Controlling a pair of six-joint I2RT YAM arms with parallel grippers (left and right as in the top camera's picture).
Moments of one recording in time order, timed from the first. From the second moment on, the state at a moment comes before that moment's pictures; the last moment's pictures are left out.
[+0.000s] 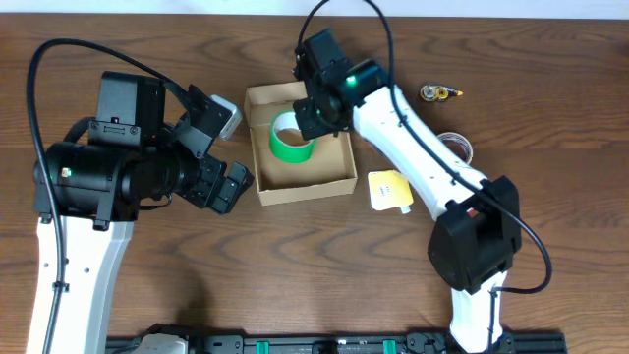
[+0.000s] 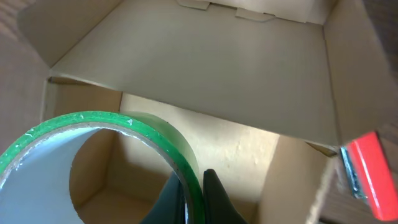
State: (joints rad) left arm -0.16 1.29 1.55 -1.36 0.36 0.32; right arm 0.58 2.08 1.87 -0.97 -0.05 0.27
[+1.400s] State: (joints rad) left arm -0.16 1.29 1.55 -1.36 0.36 0.32; right arm 0.73 2.12 1.79 -0.83 0.18 0.51
